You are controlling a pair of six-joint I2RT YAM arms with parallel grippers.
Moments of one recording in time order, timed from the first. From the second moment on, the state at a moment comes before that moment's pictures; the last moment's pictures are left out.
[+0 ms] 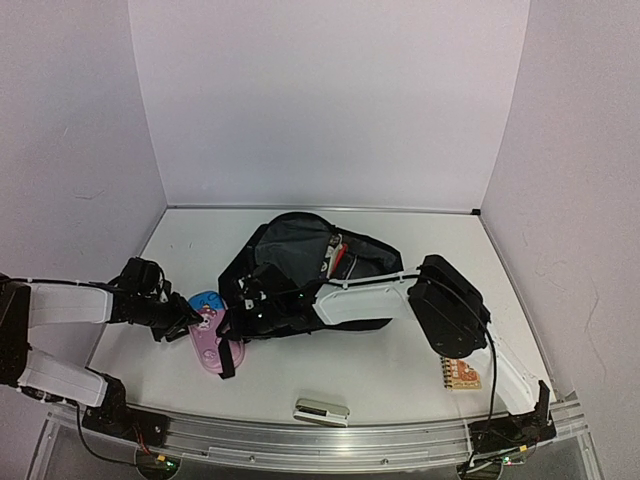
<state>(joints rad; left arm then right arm) -0.25 1.25 0.44 -0.18 0.34 -0.84 1.11 2.48 1.90 -0.11 -0.26 0.73</state>
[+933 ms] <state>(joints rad) -0.28 0.94 0.42 -0.28 0.28 -0.95 1.10 2.40 1.60 0.36 -0.41 0.93</state>
